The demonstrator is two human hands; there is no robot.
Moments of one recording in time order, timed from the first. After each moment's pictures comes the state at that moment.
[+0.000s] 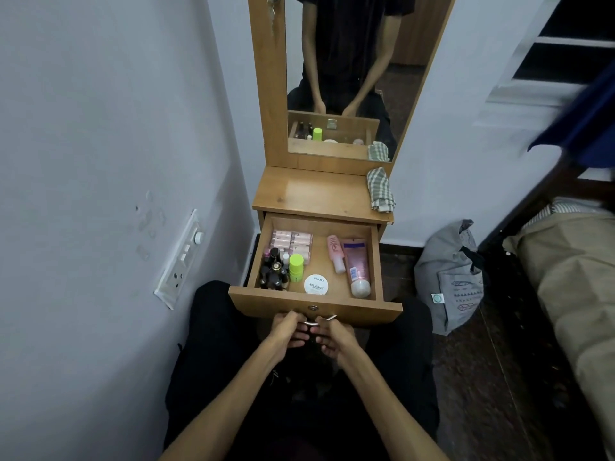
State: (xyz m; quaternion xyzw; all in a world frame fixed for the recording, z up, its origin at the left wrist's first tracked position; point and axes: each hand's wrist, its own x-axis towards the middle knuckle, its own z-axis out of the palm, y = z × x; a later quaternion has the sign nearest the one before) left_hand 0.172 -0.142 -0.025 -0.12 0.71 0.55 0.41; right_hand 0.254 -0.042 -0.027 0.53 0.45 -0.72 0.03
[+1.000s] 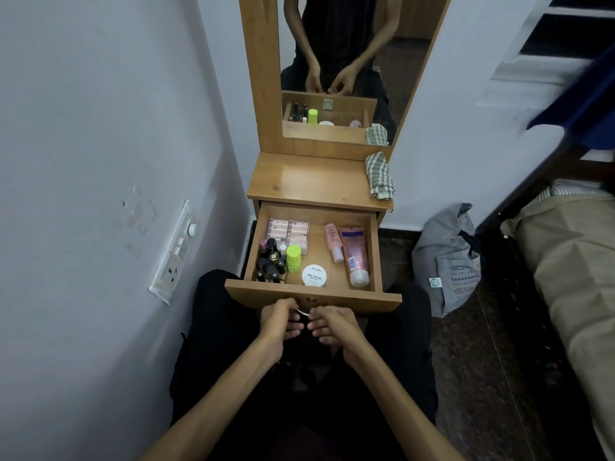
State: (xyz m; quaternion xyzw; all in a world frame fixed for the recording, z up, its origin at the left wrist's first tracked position) left_hand 0.179 -0.157 0.024 -0.18 0.68 0.61 0.37; right_hand 0.266 -0.047 0.027 0.45 0.55 -0.70 0.05
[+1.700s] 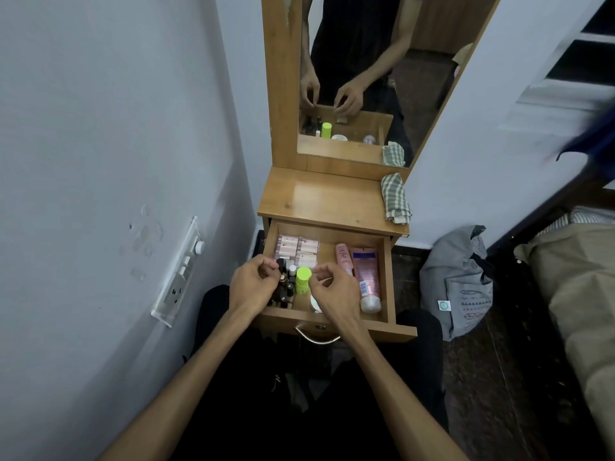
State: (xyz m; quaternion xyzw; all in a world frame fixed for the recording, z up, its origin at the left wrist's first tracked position) left_hand 0.061 -0.162 0.058 0.13 0.87 0.46 0.13; right_hand 0.171 -0.020 0.067 0.34 0.82 -0.45 -0.12
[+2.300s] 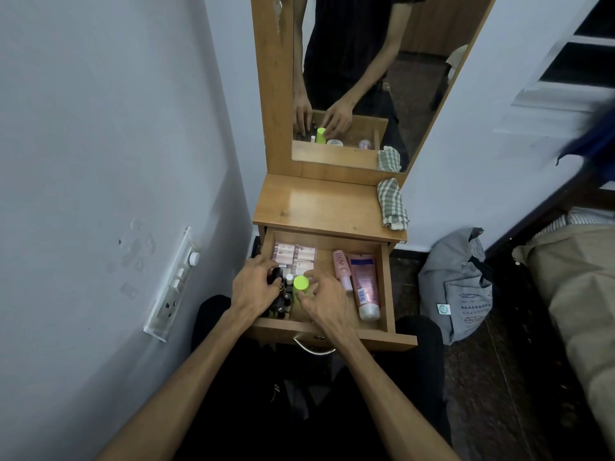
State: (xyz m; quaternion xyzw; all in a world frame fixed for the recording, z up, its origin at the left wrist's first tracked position) left_hand 0.032 -0.143 0.038 0.28 0.92 0.25 0.06; right_hand 0.145 -0.014 0.037 0.30 0.88 -0.37 -0.05
